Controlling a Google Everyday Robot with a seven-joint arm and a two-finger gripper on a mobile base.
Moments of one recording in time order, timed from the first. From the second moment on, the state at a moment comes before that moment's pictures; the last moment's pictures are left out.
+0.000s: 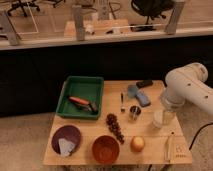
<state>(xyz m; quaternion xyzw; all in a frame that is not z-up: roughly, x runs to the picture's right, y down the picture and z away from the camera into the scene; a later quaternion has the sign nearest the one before) 0.285 0.111 0.684 -0.28 0.02 0.02 0.96</state>
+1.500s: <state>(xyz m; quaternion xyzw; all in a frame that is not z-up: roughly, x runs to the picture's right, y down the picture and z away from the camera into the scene) 0.420 0.149 0.684 -0.25 -0.04 0.14 0.96</state>
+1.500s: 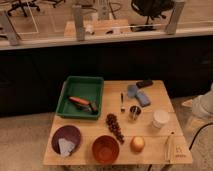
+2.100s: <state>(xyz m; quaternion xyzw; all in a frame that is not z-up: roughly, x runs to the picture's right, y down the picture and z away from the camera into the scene) 0.478 0.159 0.692 -0.24 -0.04 0.20 0.95</state>
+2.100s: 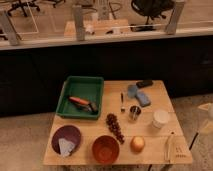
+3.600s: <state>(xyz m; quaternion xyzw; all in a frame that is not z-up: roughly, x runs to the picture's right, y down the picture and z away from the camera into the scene) 0.386 0.319 0.656 -0.15 -0.15 -0.16 0.96</state>
